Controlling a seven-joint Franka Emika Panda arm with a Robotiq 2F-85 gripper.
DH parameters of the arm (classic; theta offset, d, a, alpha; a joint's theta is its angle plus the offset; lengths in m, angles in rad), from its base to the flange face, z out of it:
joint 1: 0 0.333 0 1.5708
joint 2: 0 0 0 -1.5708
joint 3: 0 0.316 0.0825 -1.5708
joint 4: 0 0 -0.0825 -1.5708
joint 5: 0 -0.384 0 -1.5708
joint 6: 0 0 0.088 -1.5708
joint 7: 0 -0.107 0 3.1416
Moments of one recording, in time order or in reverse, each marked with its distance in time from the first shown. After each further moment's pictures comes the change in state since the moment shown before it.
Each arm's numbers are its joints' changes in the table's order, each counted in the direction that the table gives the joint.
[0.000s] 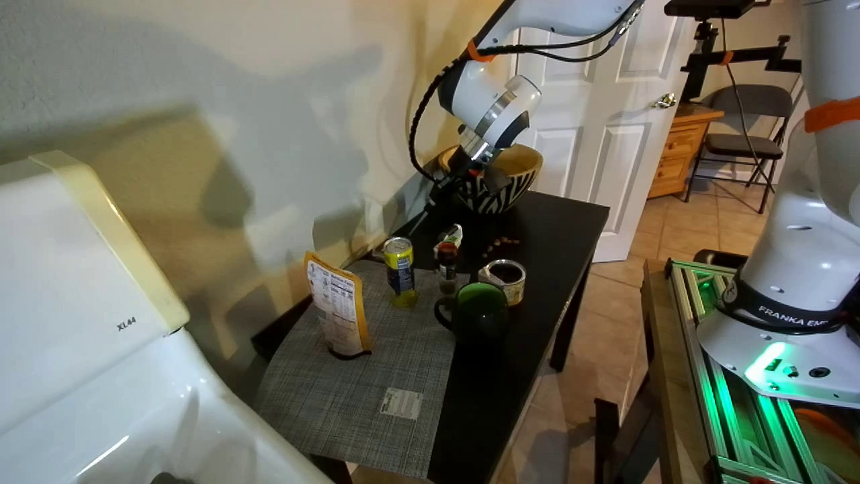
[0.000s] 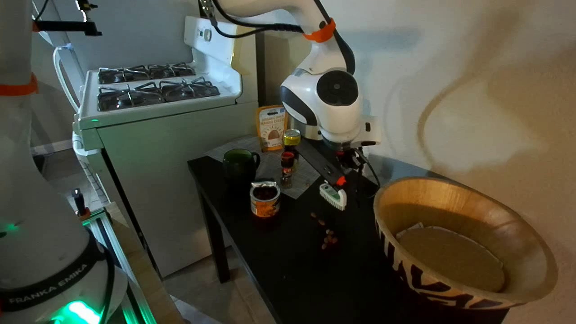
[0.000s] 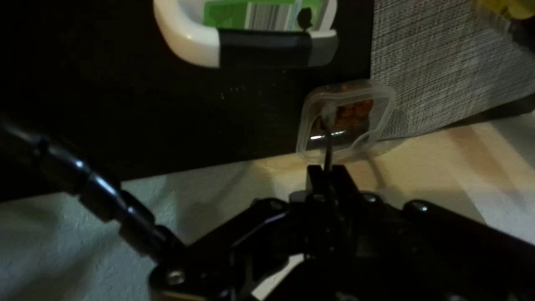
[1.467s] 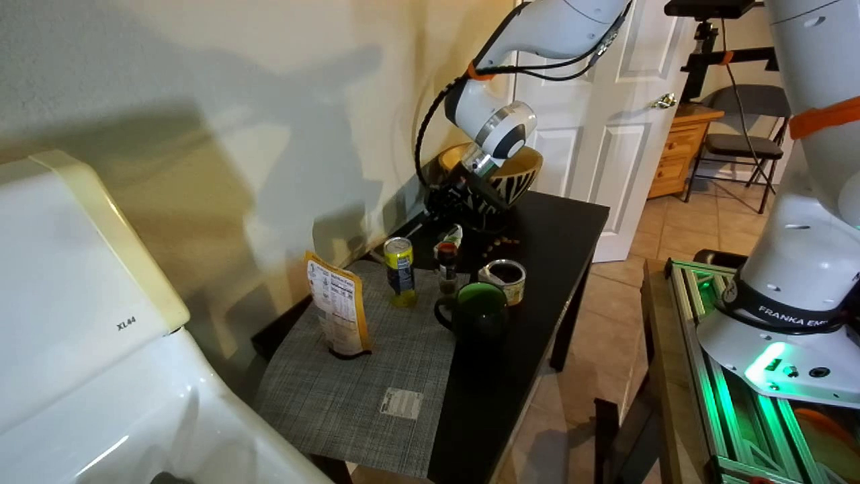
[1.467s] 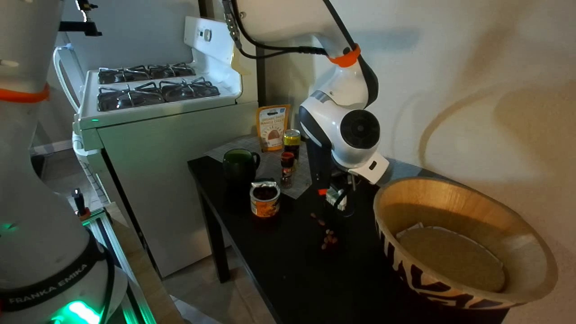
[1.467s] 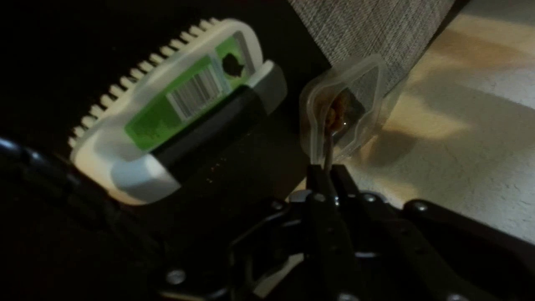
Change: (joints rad) arm -0.071 -0.138 -0.022 -0.098 -0.081 -0.251 -0.490
